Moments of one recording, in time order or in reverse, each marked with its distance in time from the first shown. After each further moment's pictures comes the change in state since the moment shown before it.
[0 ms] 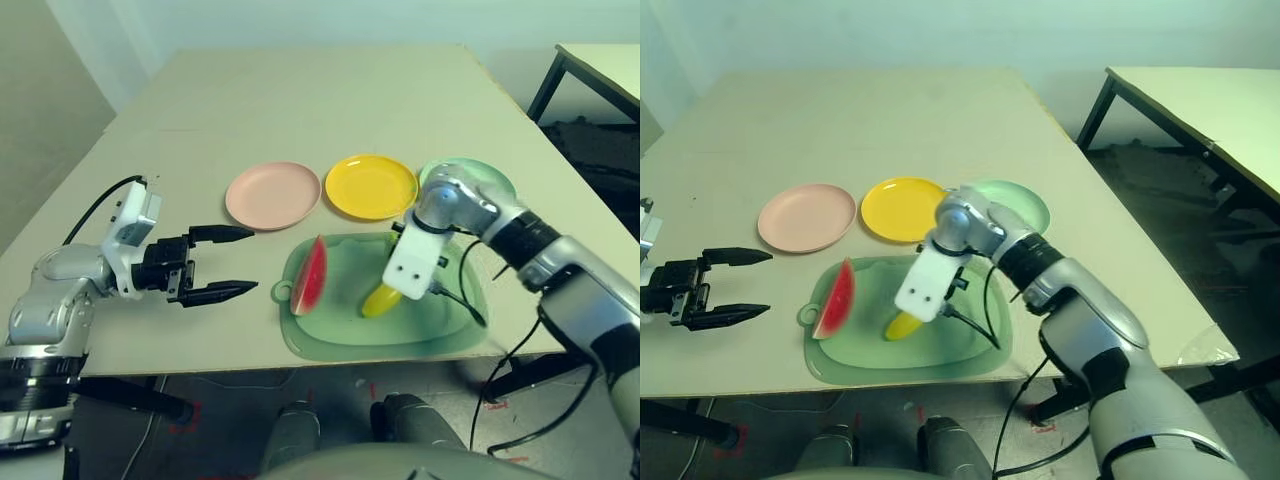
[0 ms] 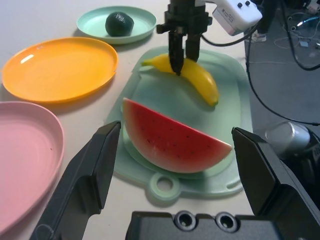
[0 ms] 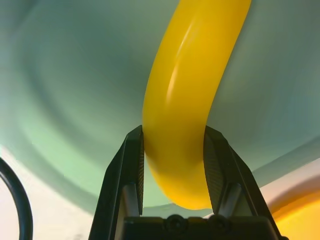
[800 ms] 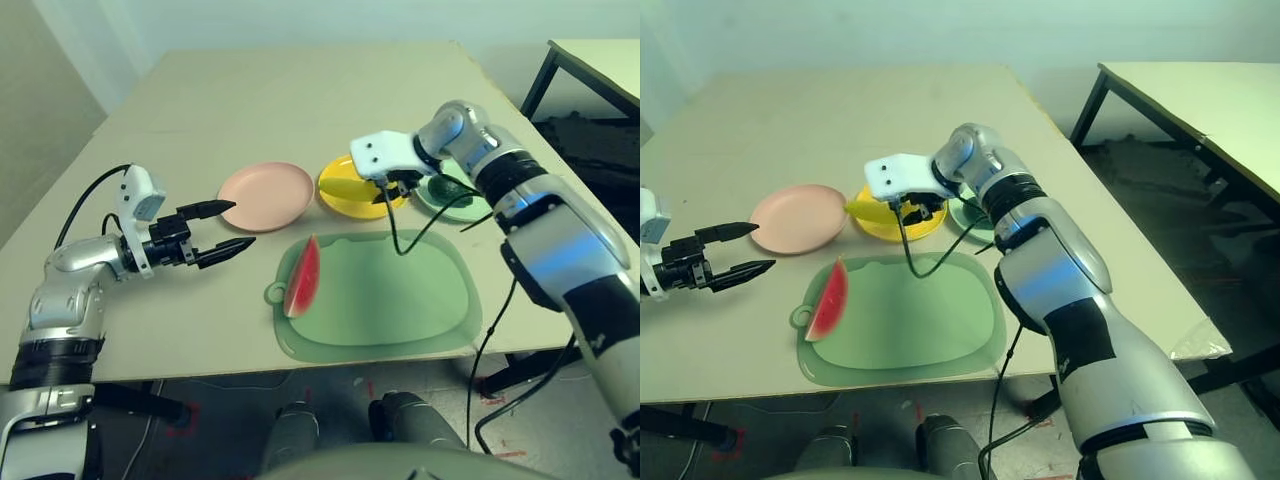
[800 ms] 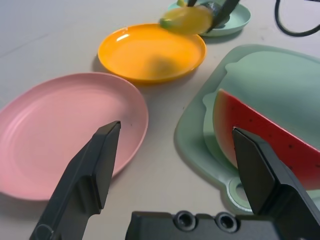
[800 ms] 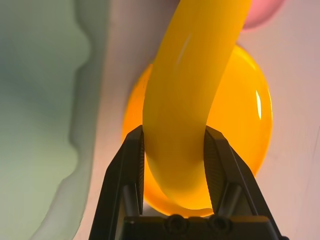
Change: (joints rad) left arm -0.058 -0.053 0.003 0.117 0.112 -0.015 0.267; right arm -0.346 0.324 -0.225 0.738 -0.041 0.321 -0.505
